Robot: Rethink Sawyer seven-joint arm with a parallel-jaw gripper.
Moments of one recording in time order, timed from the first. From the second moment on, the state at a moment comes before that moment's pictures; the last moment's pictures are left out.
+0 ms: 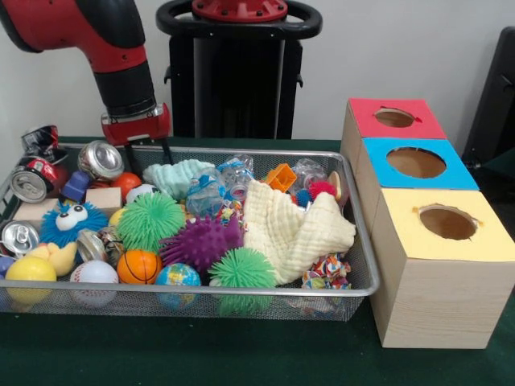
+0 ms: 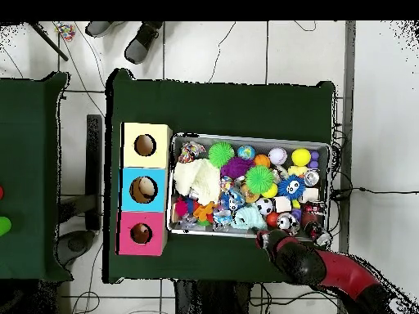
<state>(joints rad) -1.10 -0.48 0.39 1.99 -0.65 0.23 1.45</state>
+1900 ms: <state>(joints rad) -0.93 -0.98 0.41 2.15 -0.42 0.39 1.45</state>
